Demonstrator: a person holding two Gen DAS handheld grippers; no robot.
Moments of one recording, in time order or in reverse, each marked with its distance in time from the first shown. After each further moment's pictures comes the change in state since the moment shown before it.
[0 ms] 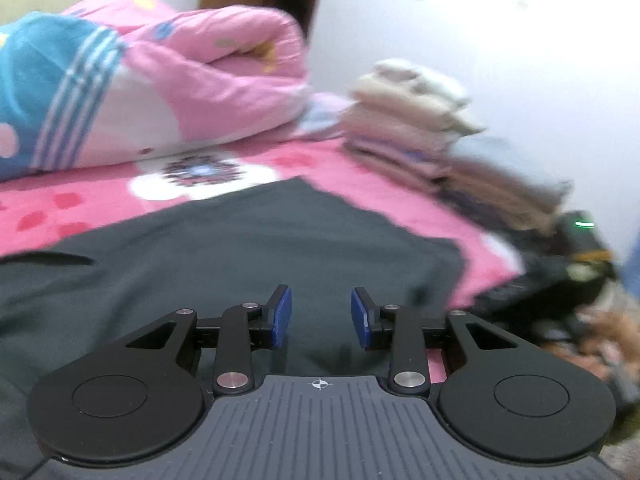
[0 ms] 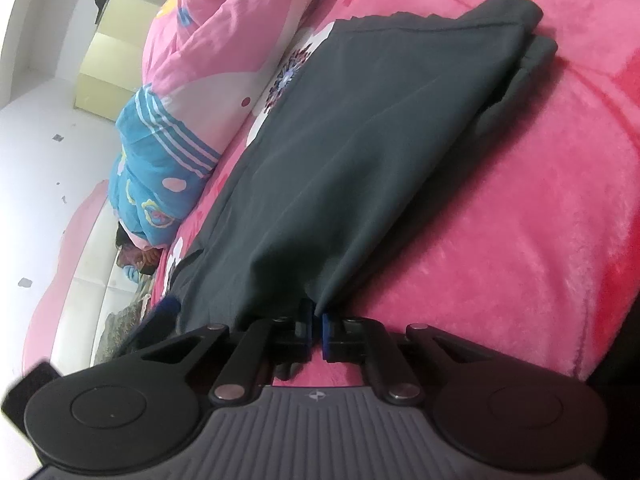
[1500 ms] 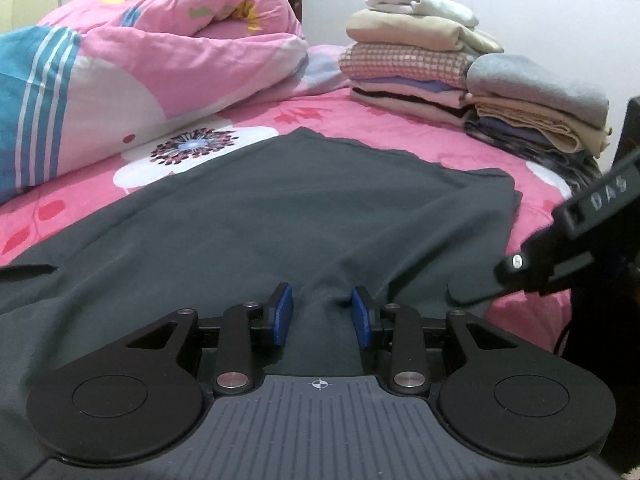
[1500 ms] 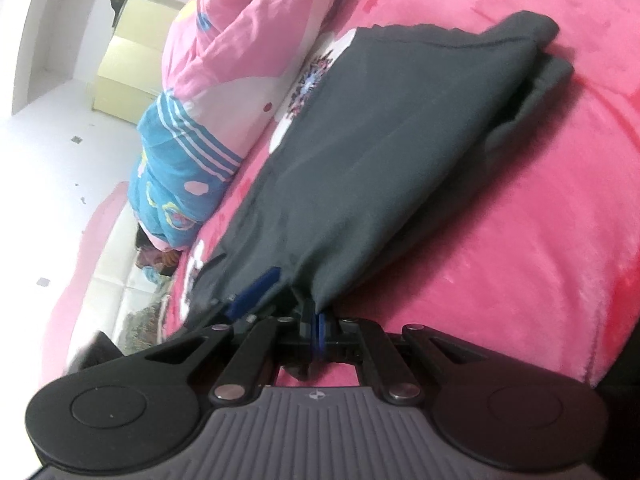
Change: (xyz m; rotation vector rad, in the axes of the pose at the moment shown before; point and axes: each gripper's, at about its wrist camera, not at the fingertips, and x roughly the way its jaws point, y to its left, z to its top) left arm 0.053 -0.033 -0.025 0.134 0.074 0.044; right arm -0.005 0.011 0.011 0.018 -0.004 0.078
